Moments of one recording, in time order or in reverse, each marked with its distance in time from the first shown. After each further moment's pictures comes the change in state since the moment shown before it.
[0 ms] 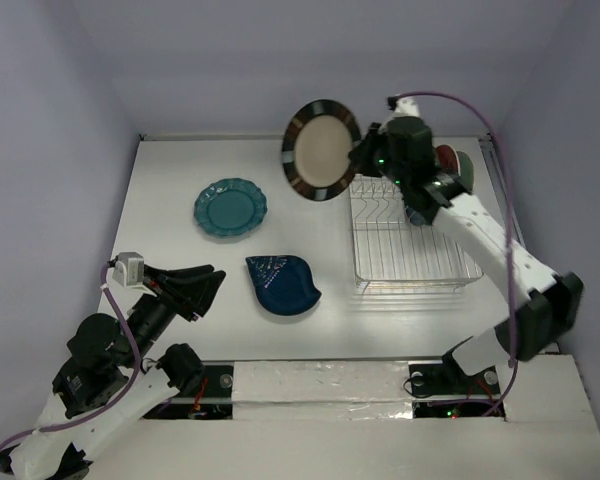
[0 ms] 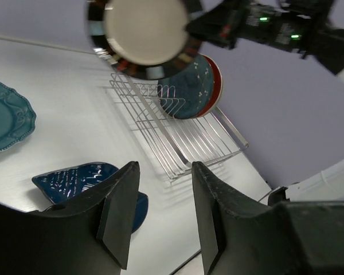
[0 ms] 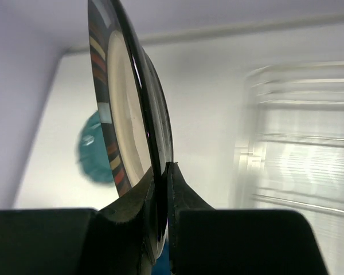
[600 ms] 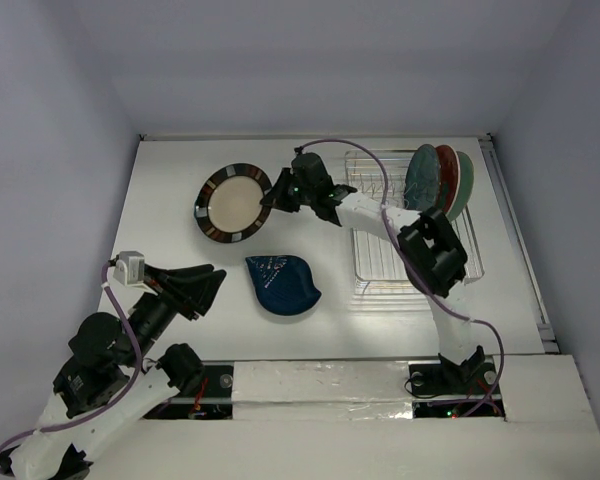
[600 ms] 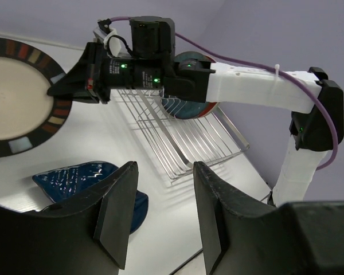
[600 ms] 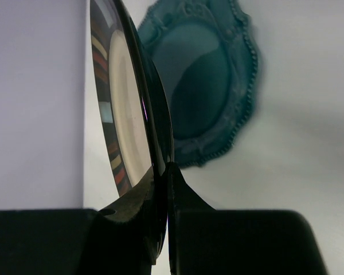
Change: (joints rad) left arm 0.012 0.006 0.000 -0.001 0.000 -0.012; right arm 0.197 0.718 0.158 0.372 -0.360 0.446
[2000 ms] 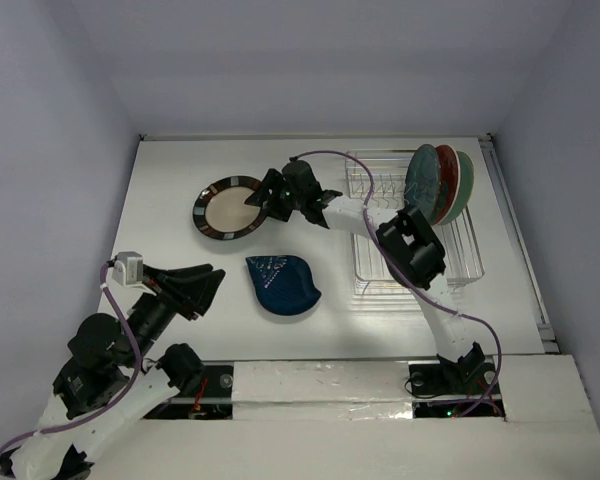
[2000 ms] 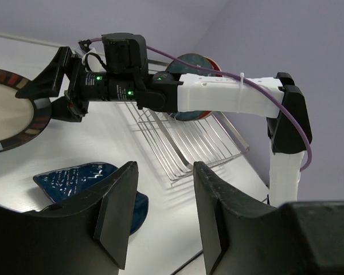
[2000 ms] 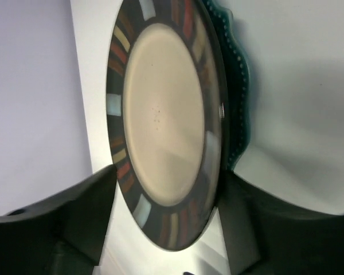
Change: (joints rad) left arm 0.007 -0.002 0.000 0.000 0.000 -0.004; right arm 0.013 0.205 0.137 0.066 -0.008 0.172
